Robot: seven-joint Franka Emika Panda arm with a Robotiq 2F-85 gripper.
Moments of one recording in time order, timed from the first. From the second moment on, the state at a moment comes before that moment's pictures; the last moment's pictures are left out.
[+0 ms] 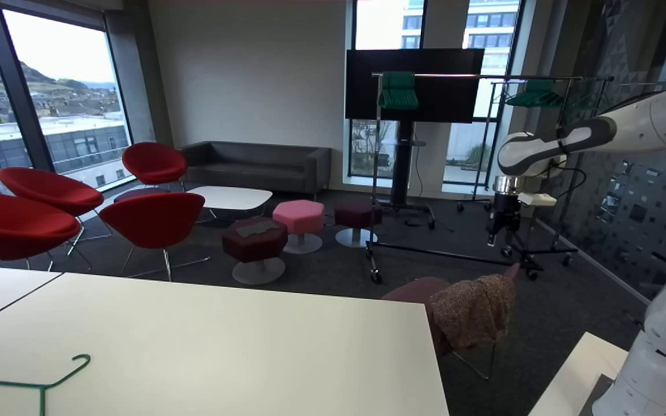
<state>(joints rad) -0.07 -0.23 -0.26 -2.32 0.10 1.90 -0.21</state>
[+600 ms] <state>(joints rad) -0.08 0.10 -0.23 -2.37 0.21 2.11 -0.21</state>
